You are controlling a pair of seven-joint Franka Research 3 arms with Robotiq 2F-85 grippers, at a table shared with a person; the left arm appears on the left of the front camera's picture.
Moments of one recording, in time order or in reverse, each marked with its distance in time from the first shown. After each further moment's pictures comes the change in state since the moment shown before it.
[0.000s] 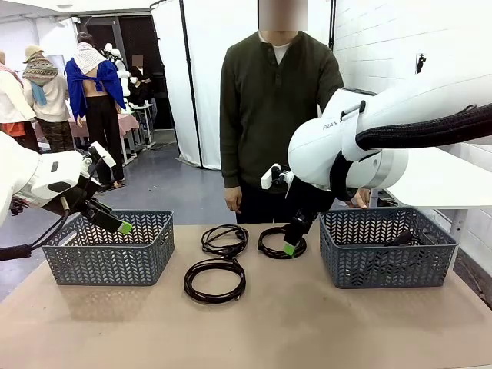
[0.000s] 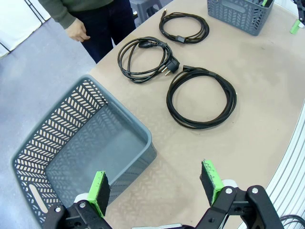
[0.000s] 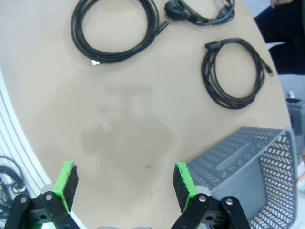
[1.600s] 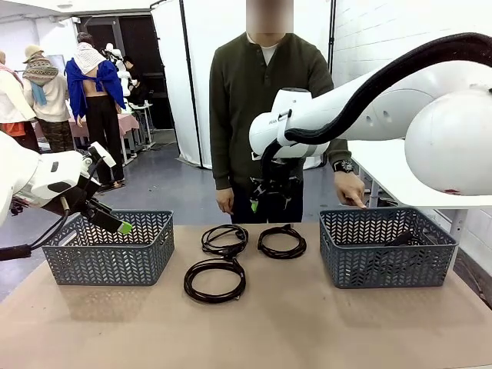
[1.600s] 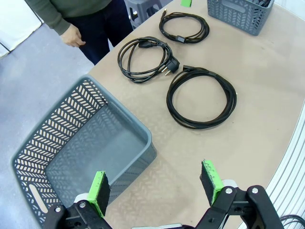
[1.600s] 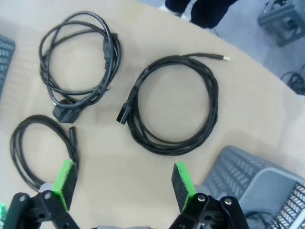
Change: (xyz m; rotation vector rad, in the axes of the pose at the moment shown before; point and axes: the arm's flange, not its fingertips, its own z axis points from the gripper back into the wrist) left arm 0.000 0.000 0.000 0.000 0.000 0.000; right arm 0.148 -0.150 -0.074 -0.049 0.066 -0.708
